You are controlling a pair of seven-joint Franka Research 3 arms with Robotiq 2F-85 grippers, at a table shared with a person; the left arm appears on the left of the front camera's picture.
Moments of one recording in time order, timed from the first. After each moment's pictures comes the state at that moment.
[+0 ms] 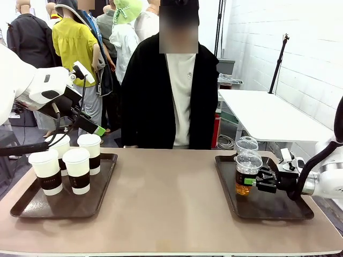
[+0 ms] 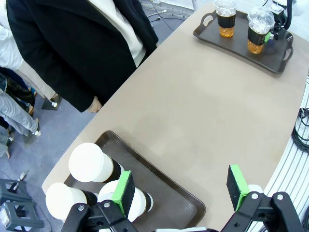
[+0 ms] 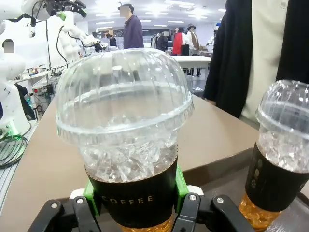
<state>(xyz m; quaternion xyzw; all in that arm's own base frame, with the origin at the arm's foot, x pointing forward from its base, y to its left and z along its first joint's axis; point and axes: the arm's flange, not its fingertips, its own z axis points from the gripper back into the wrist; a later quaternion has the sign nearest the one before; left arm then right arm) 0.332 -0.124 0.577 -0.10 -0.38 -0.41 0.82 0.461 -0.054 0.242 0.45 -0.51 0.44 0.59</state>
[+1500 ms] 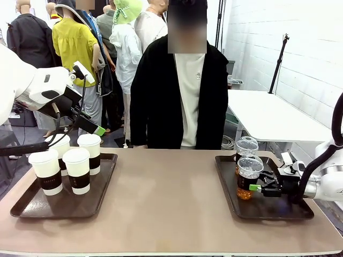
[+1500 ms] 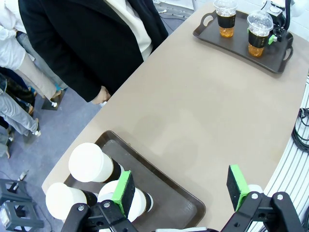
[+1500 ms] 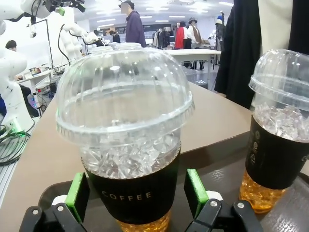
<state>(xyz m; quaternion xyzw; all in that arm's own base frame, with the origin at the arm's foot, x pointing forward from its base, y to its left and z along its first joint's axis) 0.332 -0.124 0.577 -0.10 -0.38 -0.41 0.82 0.464 -0.068 0.227 0.46 -0.50 0.43 0.60</state>
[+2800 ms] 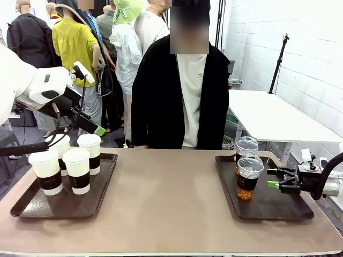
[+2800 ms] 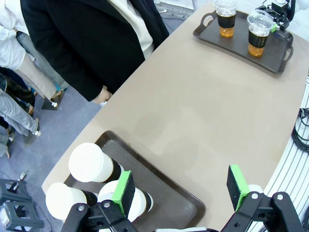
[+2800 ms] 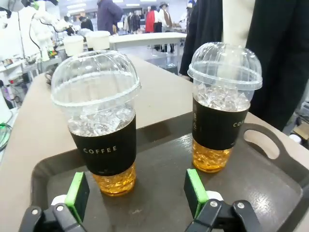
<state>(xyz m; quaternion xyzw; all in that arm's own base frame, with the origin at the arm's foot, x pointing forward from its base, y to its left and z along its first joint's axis) 0.332 -0.124 0.577 -0.10 -0.38 -0.41 0.82 0.449 -0.131 0.252 0.39 -0.51 0.41 0.65</state>
